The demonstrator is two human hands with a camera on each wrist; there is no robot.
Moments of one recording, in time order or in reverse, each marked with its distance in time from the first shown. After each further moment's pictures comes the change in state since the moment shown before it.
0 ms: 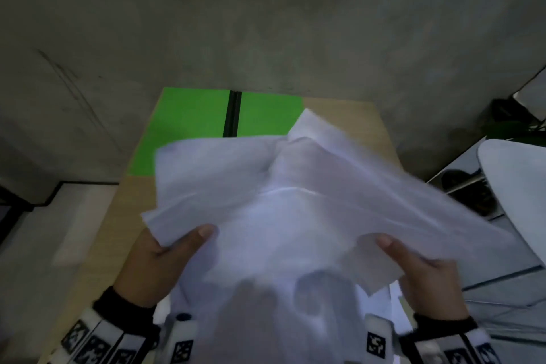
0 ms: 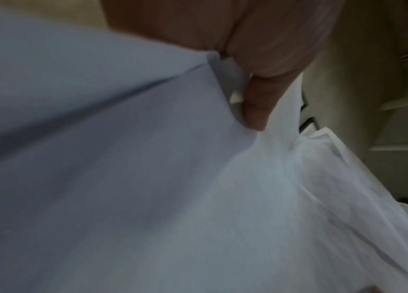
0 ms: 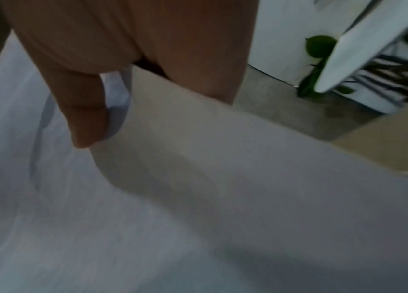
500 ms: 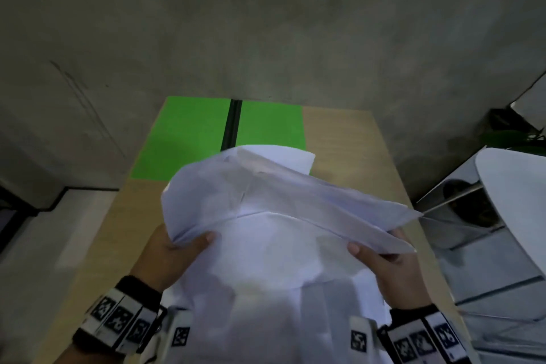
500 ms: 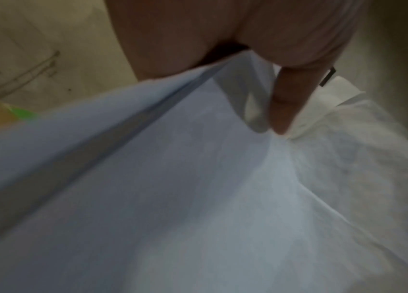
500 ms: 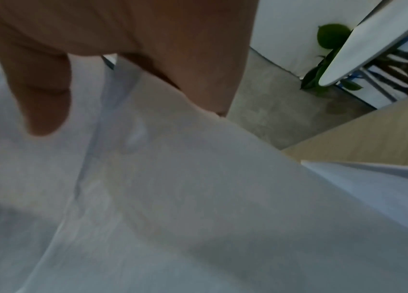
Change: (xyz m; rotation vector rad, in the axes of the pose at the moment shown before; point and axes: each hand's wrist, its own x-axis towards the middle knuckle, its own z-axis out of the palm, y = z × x) left_hand 0.005 -0.032 0.004 0.052 0.030 -0.134; right_hand 0.015 0.022 0.004 -0.012 -0.264 -0.202
